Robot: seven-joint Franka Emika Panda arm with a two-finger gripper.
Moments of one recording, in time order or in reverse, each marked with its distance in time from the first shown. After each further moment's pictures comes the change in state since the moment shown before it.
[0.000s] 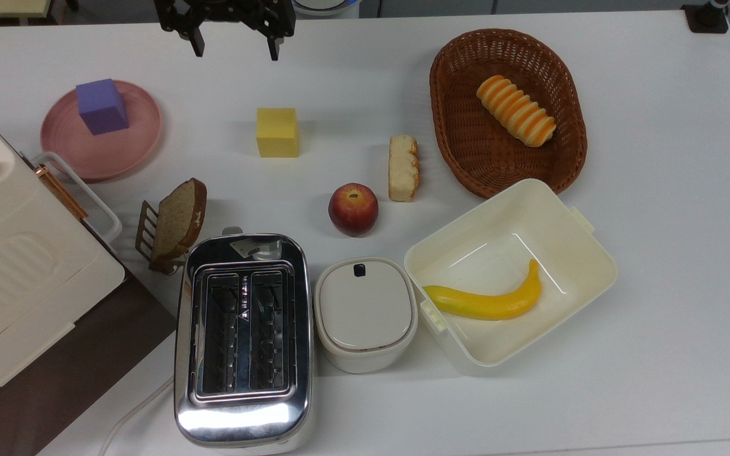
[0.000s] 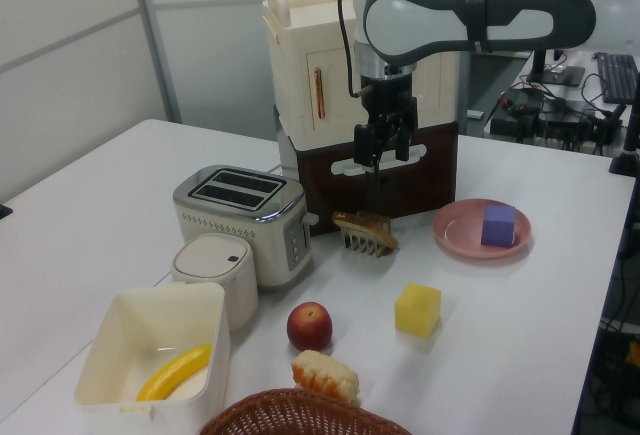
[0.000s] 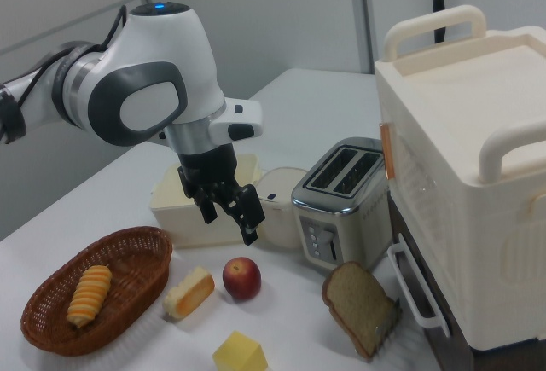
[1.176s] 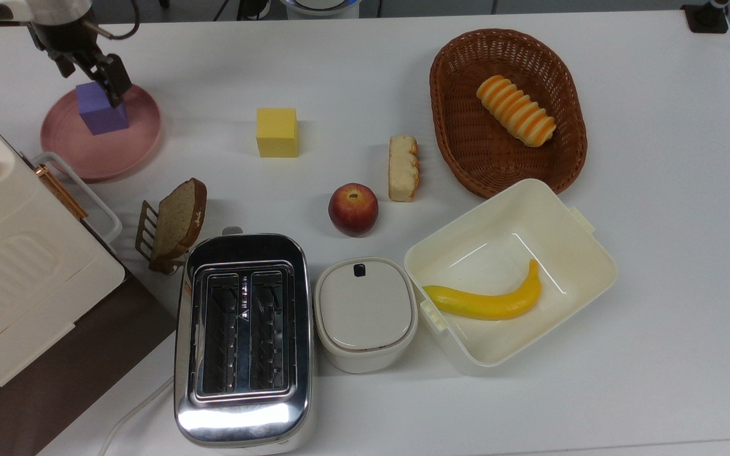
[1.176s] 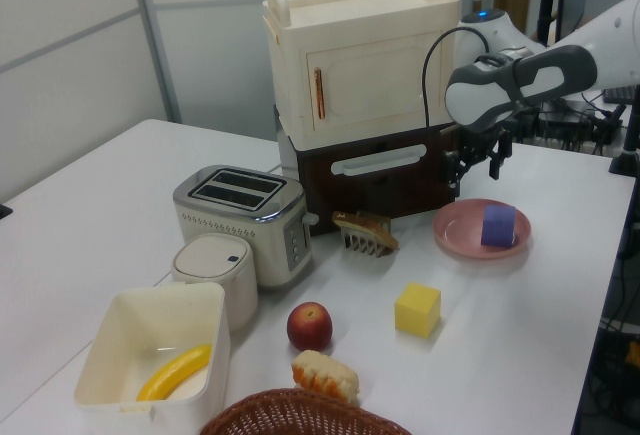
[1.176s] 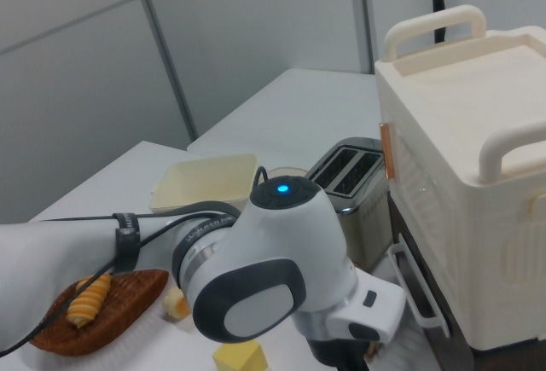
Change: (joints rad) arm -0.314 0.056 -0.082 -0.341 -0.122 0.480 0.155
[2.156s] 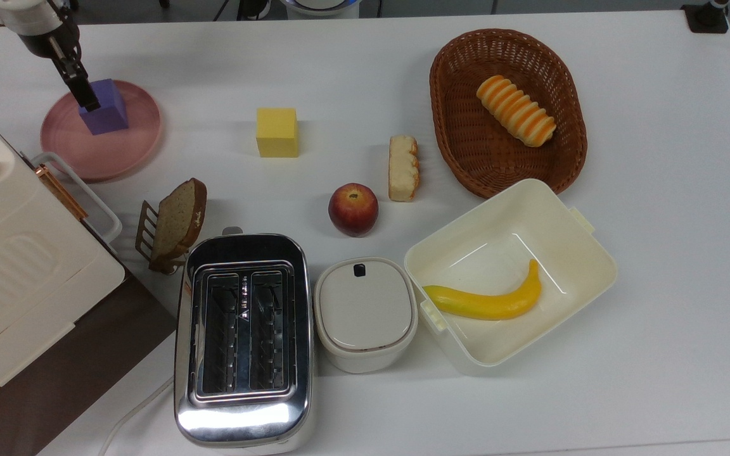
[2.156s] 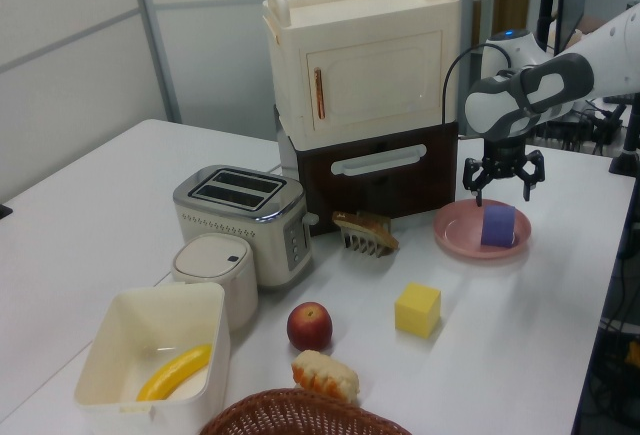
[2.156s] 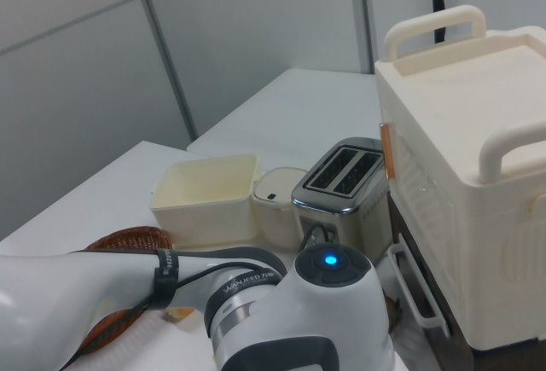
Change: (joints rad) arm -0.051 0.071 -0.067 -0.025 0.064 0.017 0.333
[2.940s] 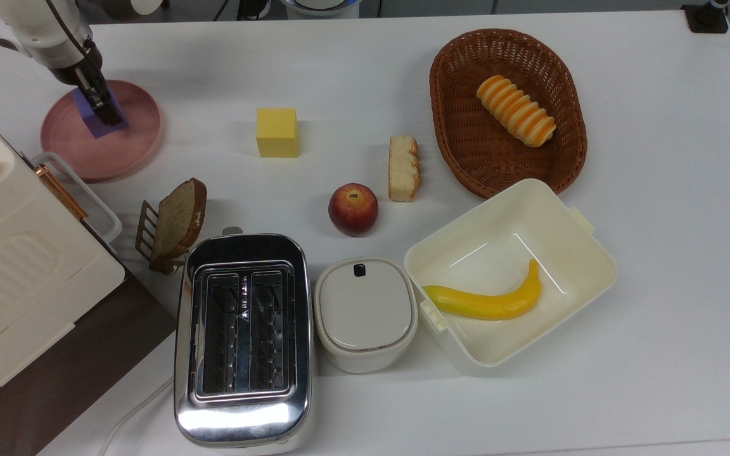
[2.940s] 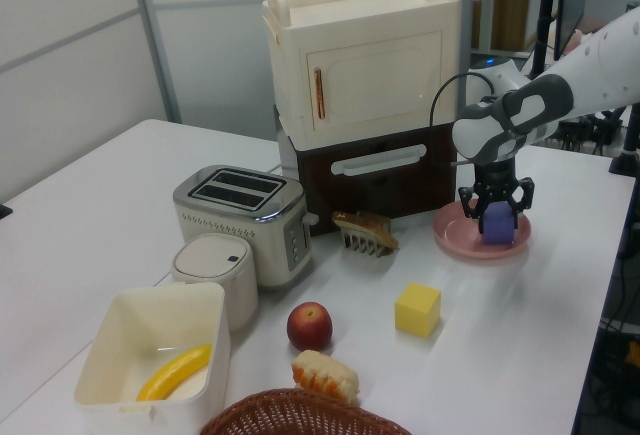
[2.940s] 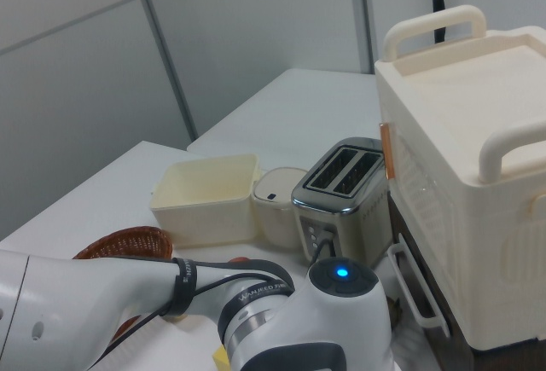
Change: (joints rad) arm 0.028 0.076 0.002 -0.004 -0.002 0.005 0.025
